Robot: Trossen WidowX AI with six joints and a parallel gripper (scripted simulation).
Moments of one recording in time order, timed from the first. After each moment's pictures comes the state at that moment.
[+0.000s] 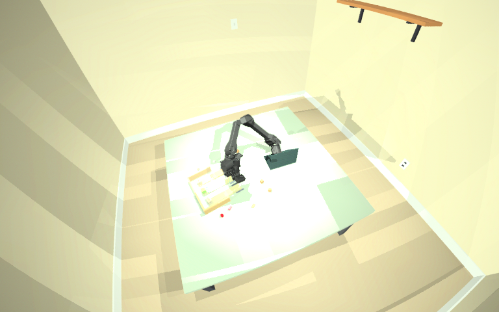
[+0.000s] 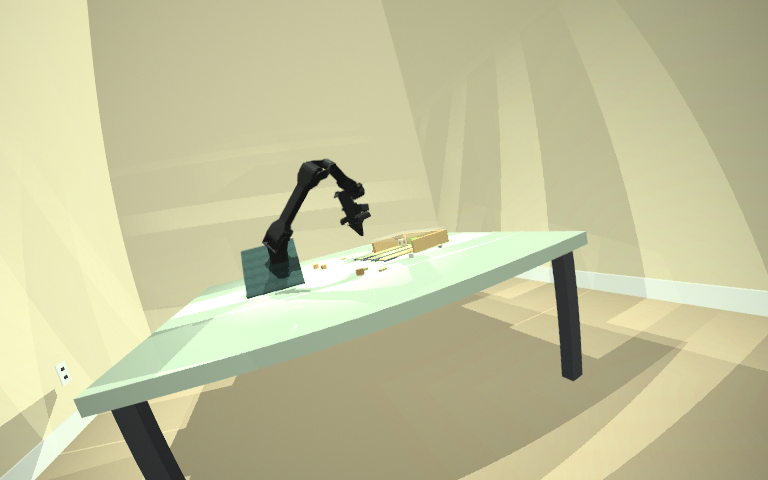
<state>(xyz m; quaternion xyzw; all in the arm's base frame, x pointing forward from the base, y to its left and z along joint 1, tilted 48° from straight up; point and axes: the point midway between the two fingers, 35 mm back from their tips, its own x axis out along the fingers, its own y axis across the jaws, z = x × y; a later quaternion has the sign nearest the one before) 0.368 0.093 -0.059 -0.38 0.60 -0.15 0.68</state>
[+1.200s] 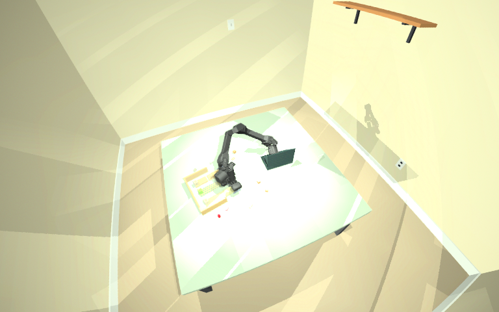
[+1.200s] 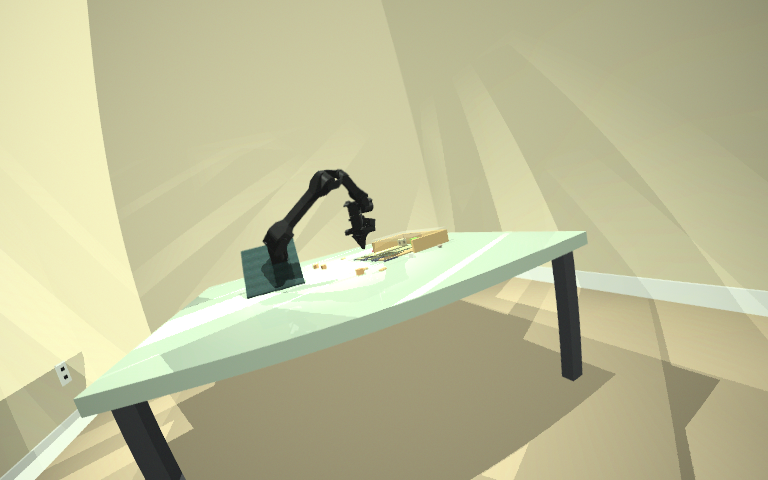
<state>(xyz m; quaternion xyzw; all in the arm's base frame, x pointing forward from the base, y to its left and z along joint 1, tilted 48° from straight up) 0.371 0.055 -0.105 -0.36 0.67 -0.20 0.62</state>
